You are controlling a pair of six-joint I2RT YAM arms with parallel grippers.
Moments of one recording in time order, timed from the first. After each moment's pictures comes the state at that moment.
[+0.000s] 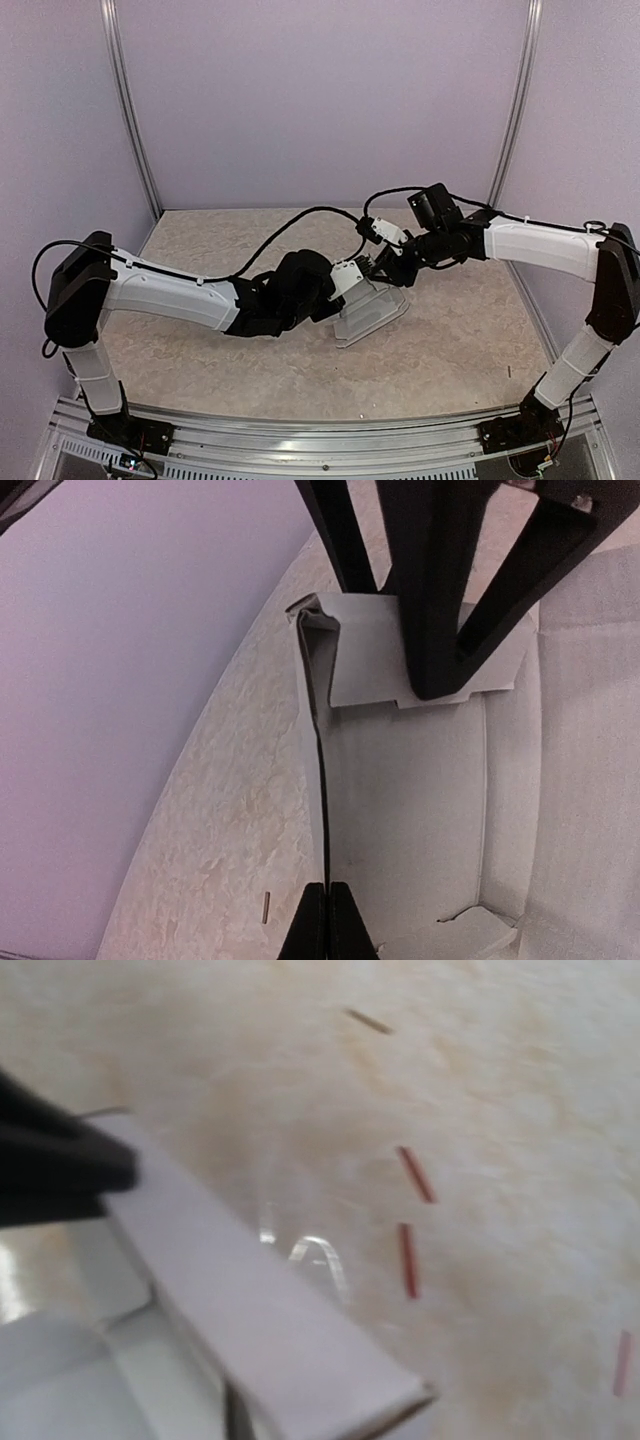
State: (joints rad) left arm -1.11 1.84 1.14 0.22 -0.53 0.51; right arm 0.63 1.60 1.20 -0.40 -0.33 -0.41
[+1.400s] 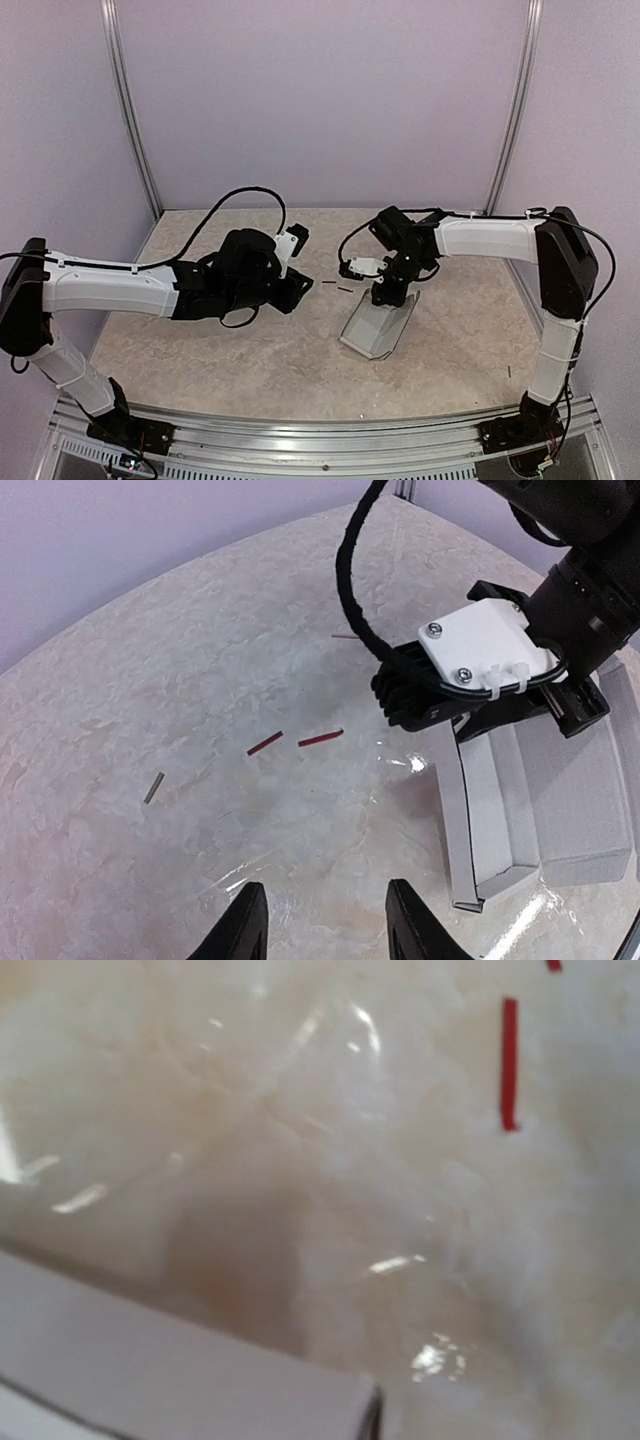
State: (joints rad) left arm -0.98 1.54 0.99 0.03 -0.25 -0.16; right arm 0.68 1.89 1.39 -0.69 -0.12 -0.57
